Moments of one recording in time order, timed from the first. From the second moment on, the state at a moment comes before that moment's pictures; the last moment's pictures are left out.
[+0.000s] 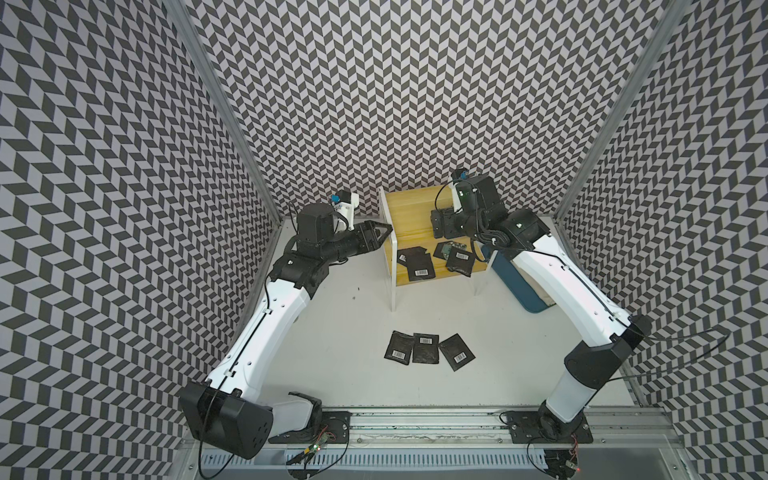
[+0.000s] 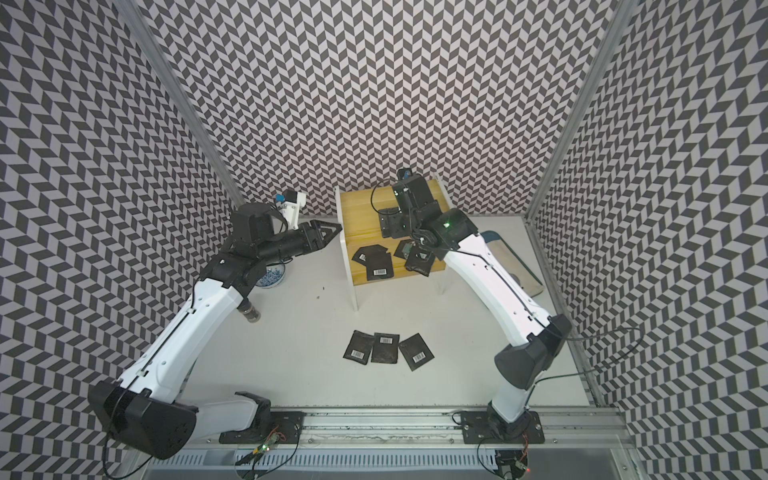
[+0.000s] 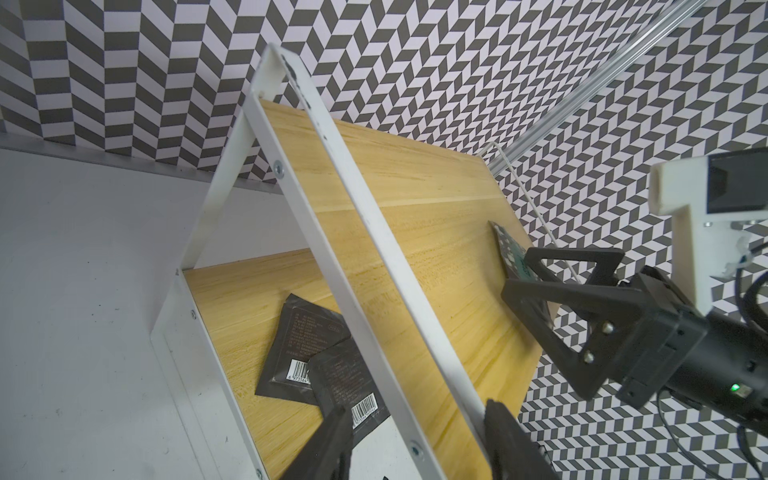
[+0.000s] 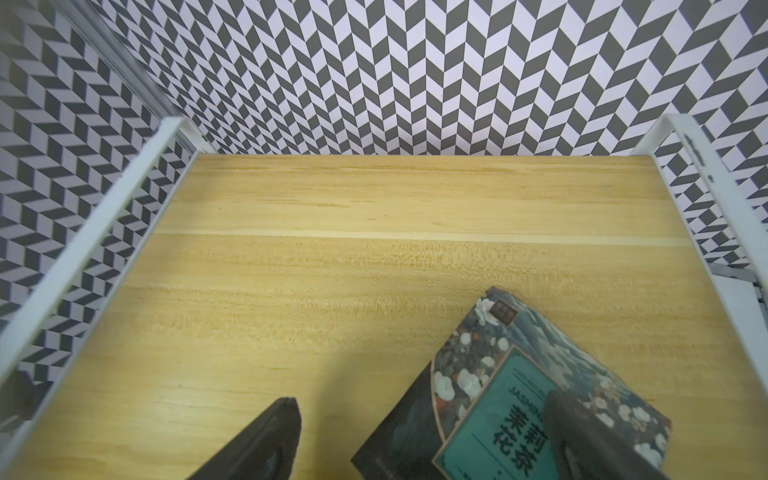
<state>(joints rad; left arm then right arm) -0.29 1.29 1.34 -0.39 0.51 -0.59 0.64 1.73 2.02 -0.90 0.29 0.25</state>
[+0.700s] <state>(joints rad) -0.29 1.29 1.34 -0.39 0.51 -0.59 0.64 1.55 1.76 -0.72 0.19 0.27</state>
